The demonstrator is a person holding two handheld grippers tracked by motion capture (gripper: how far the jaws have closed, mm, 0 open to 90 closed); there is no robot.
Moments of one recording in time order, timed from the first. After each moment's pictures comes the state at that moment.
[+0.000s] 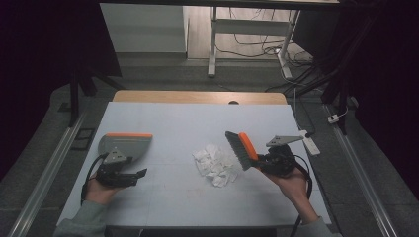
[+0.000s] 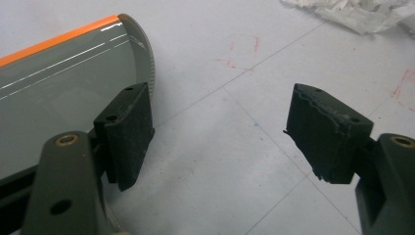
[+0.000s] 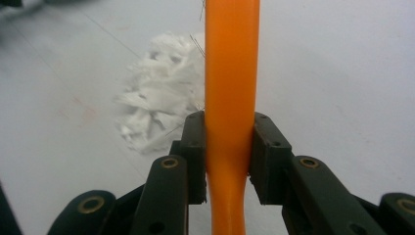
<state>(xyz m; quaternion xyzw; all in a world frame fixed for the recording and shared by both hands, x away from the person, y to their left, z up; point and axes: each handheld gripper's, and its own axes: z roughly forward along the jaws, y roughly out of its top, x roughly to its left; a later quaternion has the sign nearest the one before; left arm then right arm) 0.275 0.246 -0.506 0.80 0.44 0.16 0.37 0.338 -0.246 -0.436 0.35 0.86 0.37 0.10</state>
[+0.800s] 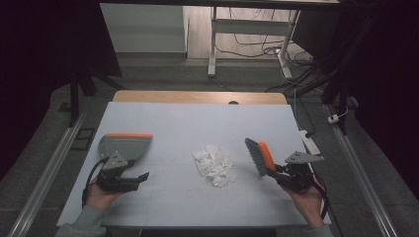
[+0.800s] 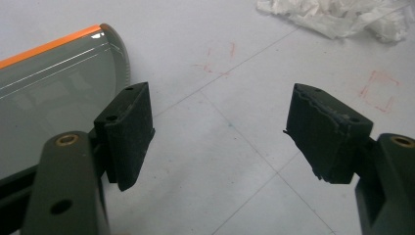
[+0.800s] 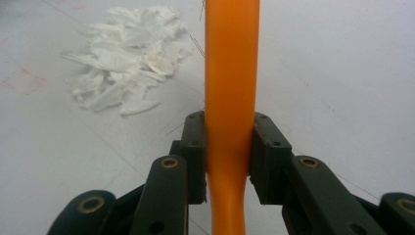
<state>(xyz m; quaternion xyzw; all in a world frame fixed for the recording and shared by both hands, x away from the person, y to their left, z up) 0.260 0.238 -0.503 0.80 0.43 0.16 0.39 0.309 -0.297 -0.465 0.38 0.83 0.38 0.17</state>
